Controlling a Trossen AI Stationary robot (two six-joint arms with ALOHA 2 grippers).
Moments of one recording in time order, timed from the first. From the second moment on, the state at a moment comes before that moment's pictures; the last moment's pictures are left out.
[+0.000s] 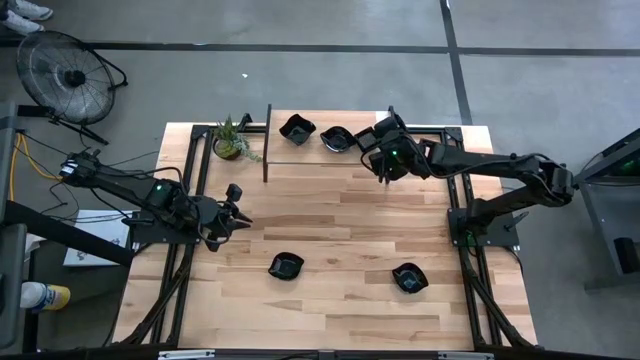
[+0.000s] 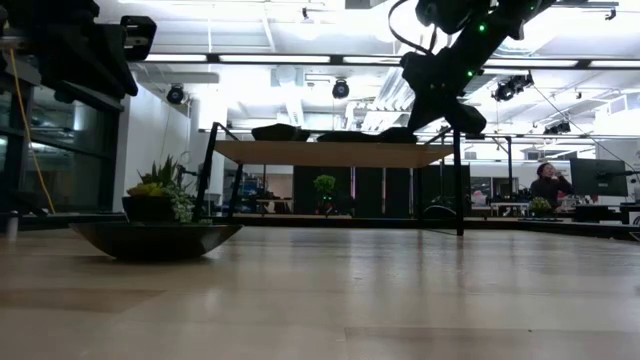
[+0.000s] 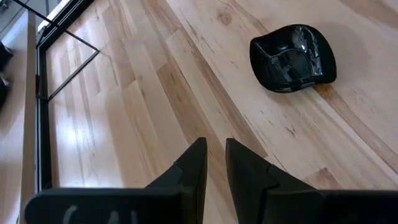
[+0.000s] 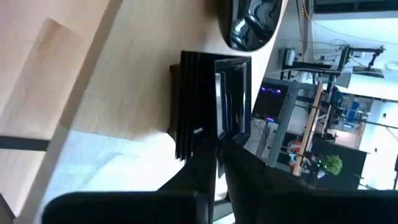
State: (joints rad) left arm -0.33 0.67 0.60 -0.64 -0.27 0.44; right arm -0.36 1.30 0.91 -0.32 0.53 -1.13
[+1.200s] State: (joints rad) left arm -0.33 0.67 0.60 -0.62 -0.27 0.43; right arm -0.15 1.04 0.91 -0.41 0.55 -0.58
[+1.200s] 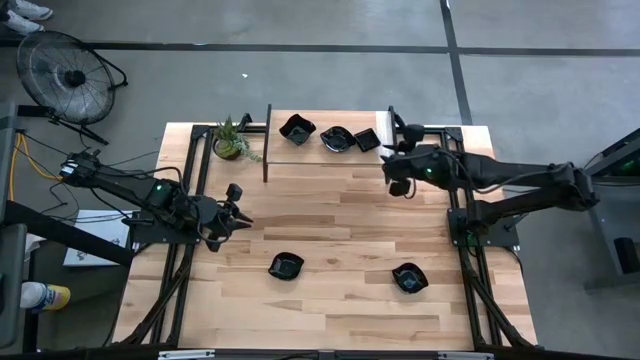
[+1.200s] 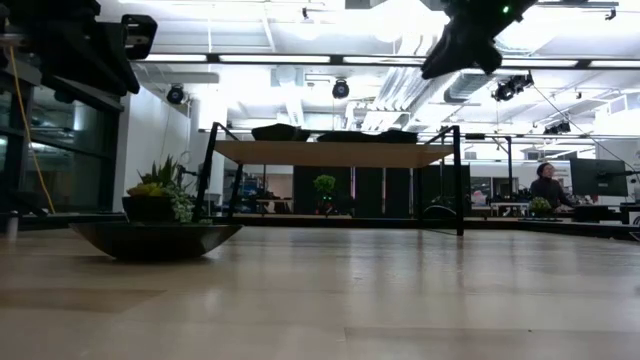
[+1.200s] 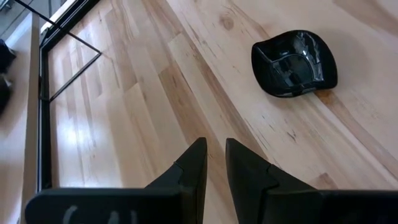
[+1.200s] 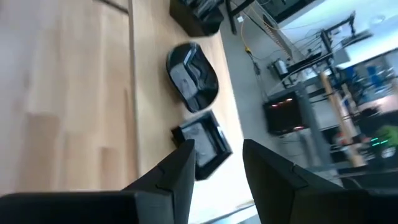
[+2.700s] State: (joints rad) left arm -0.33 0.86 0.45 -0.29 -0.17 0.28; right arm 0.21 1.28 0.67 -0.16 0.21 0.21
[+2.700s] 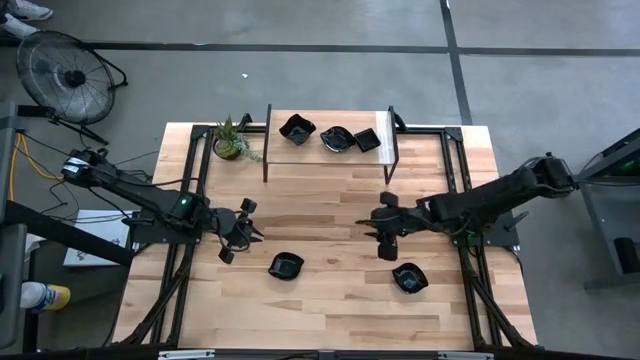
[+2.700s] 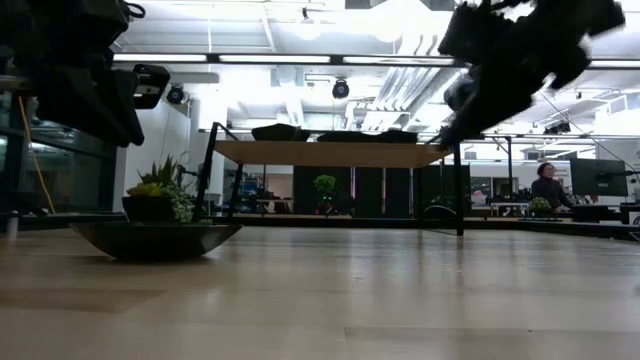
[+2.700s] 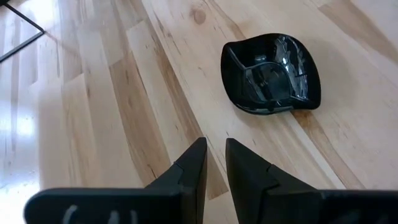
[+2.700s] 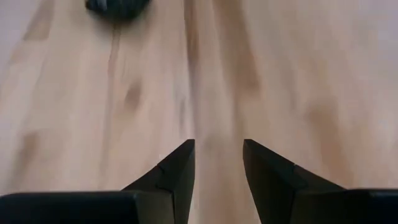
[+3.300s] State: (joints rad) left arm -0.33 0.86 0.45 -0.33 -0.15 0.30; right arm 0.35 1.27 0.77 -0.82 -0.22 0.70
